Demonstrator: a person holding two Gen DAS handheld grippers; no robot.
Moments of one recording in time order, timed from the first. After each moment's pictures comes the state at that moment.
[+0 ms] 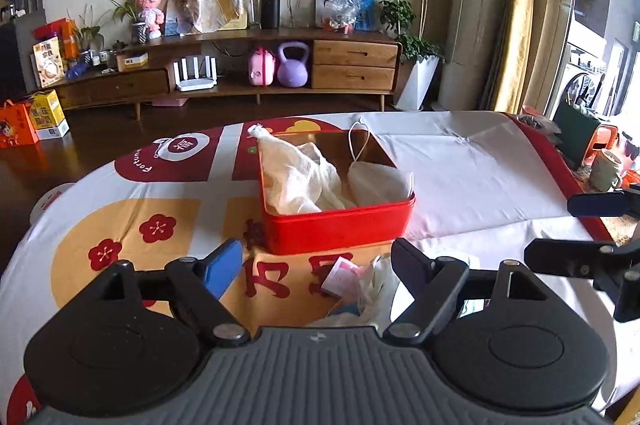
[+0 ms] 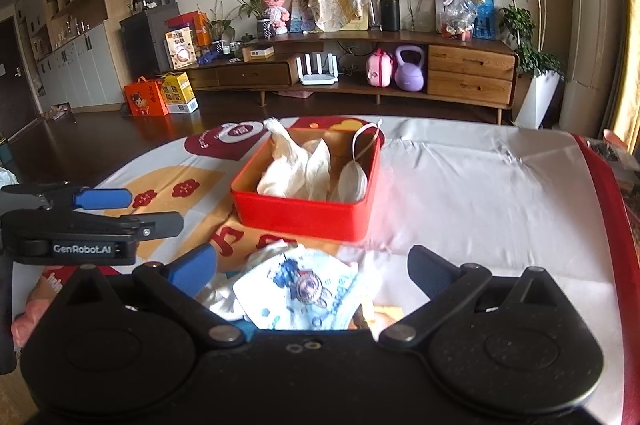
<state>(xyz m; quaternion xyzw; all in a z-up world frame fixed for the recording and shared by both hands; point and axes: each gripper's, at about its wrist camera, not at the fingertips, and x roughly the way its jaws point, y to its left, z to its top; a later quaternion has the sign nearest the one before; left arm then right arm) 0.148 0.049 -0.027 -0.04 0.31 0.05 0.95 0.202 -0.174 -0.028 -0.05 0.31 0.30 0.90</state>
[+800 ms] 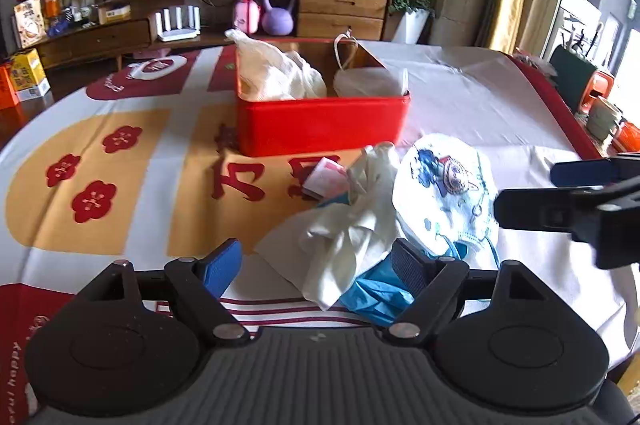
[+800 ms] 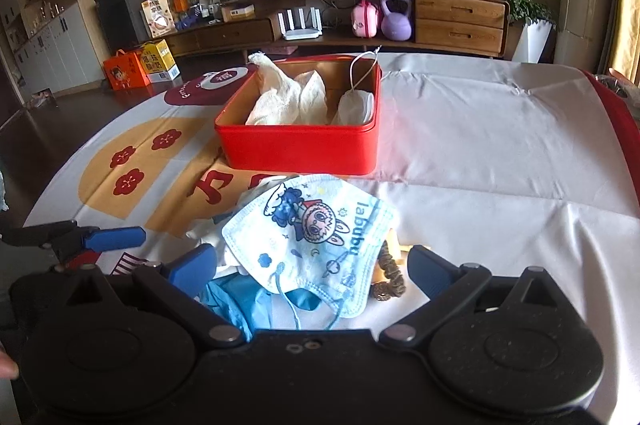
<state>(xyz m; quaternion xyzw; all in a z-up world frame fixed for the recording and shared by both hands) 0.139 0.039 -0.111 -0.05 0.37 0.02 0.93 0.208 -0.145 -0.086 -0.04 0.38 0.27 0.89</state>
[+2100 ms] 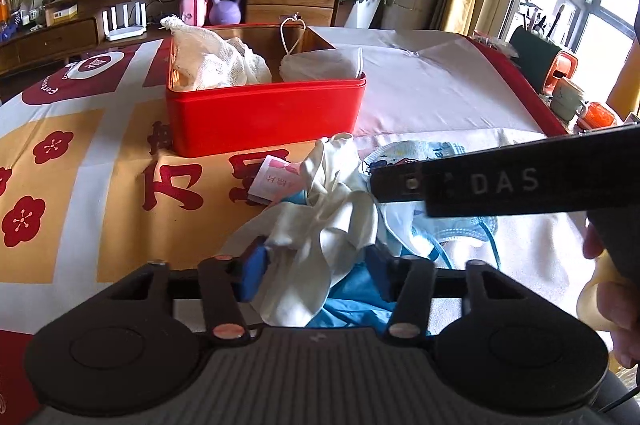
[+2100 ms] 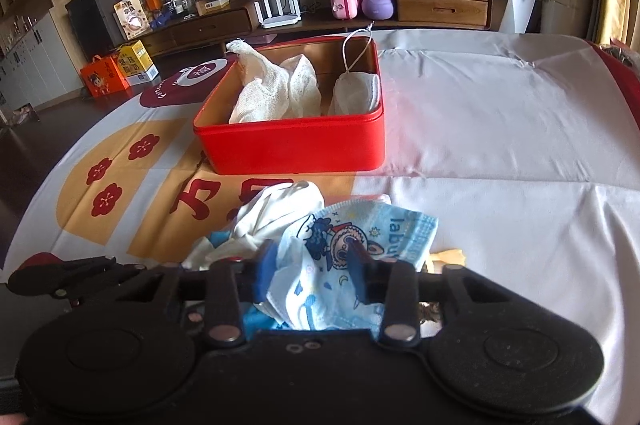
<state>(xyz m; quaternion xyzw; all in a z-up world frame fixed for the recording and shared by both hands) 0.171 0.034 -0.132 -0.05 0.38 -0.06 0.92 0.236 -0.119 -0.103 -0.01 0.41 0.24 0.88</state>
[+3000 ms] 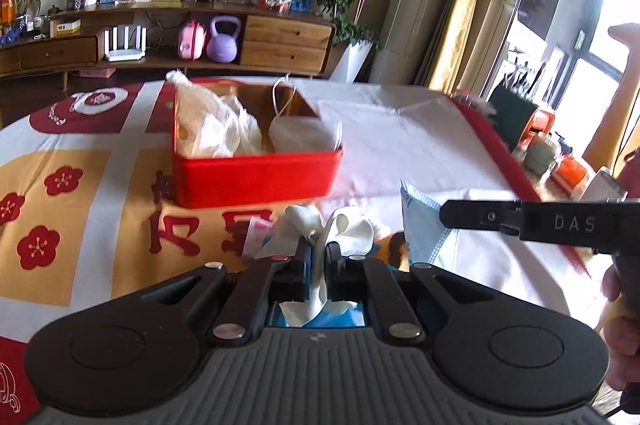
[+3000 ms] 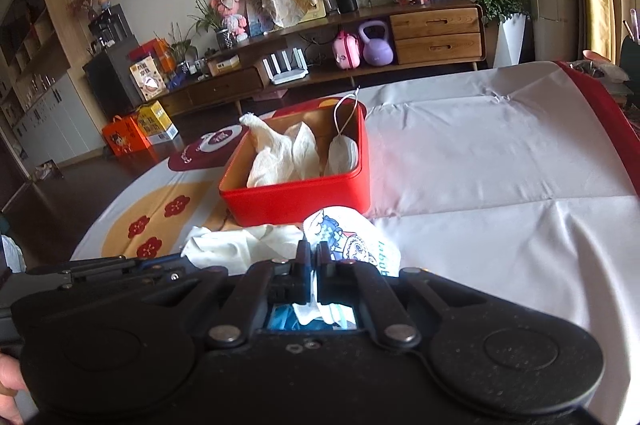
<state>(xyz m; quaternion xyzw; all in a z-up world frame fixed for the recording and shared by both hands) 0.153 0.041 -0.076 -0.10 0.32 -0.07 0.94 0.205 -0.174 -0.049 0.06 0.34 0.26 0.90</state>
